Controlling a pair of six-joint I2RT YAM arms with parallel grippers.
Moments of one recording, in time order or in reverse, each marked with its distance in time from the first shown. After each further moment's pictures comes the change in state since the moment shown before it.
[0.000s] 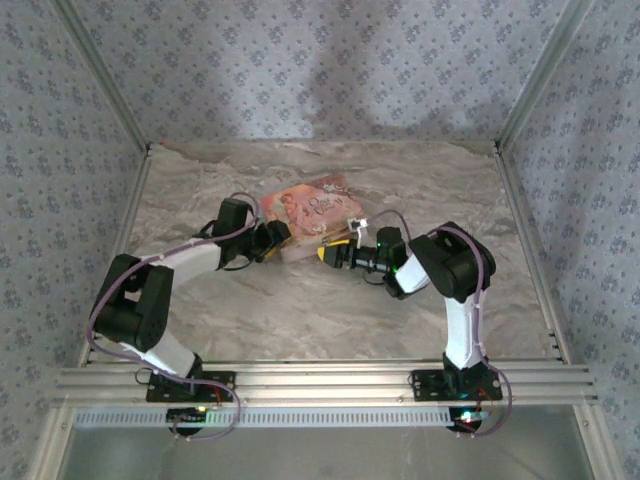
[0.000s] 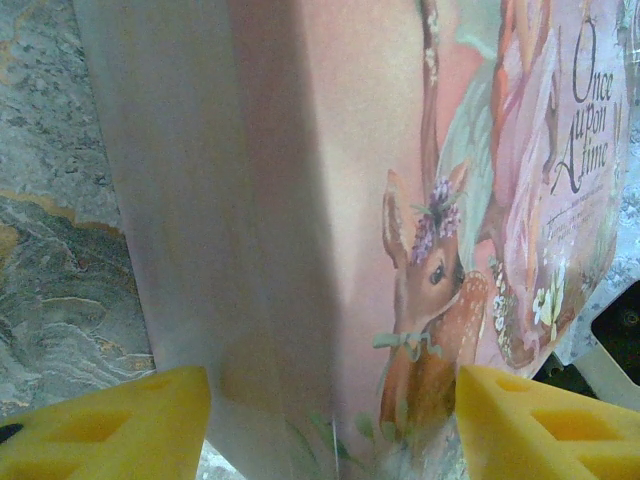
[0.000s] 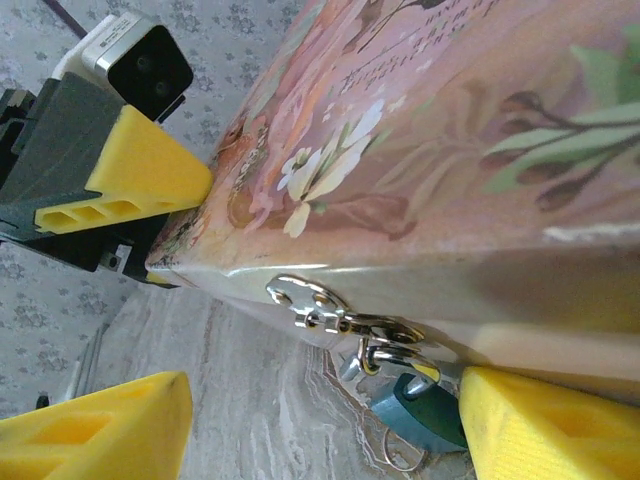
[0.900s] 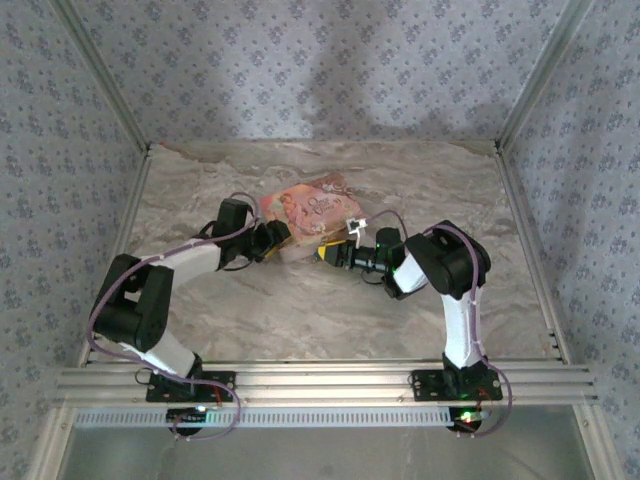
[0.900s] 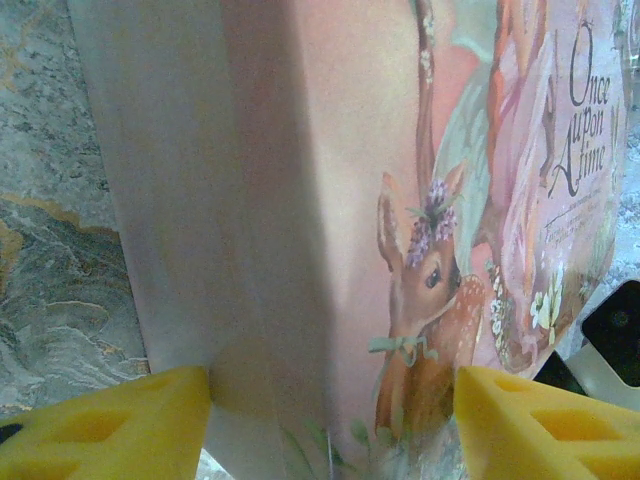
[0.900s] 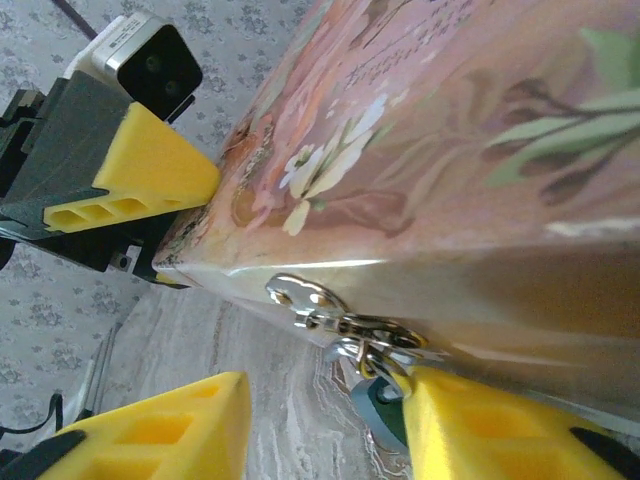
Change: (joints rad) left arm 0.000 -0.002 -0.008 0.015 -0.006 -0.008; right arm 0.006 0.035 0.012 0.050 -0.019 0.026
